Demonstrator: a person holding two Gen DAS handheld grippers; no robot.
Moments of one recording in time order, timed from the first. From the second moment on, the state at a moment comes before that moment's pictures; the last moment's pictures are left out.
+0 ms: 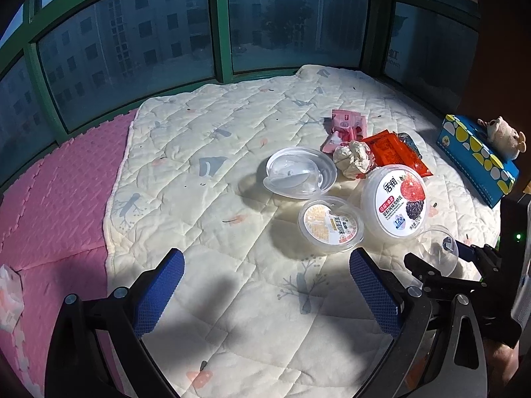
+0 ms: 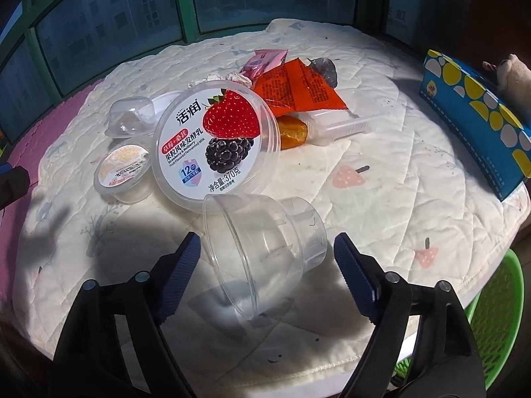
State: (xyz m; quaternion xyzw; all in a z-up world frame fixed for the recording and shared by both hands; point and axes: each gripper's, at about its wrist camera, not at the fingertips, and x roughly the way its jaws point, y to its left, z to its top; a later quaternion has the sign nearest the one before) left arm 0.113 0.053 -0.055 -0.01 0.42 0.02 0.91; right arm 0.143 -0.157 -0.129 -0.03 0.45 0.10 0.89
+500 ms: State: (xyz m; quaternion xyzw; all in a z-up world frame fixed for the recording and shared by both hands) left arm 0.129 0.022 -0.055 0.02 0.42 -0.02 0.91; right arm 0.134 -0.168 -0.121 -0.01 0.44 0.10 0.89
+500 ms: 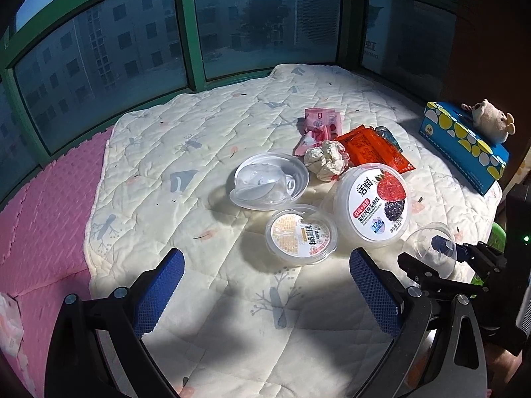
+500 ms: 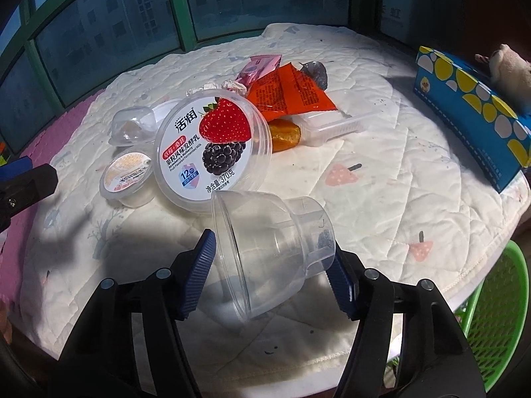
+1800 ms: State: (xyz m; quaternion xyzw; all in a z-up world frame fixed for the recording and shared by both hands) left arm 0.198 -0.092 -0.099 0.13 0.42 -0.16 0.88; right arm 0.065 -0.298 -0.093 0.07 0.42 -0.01 0.90
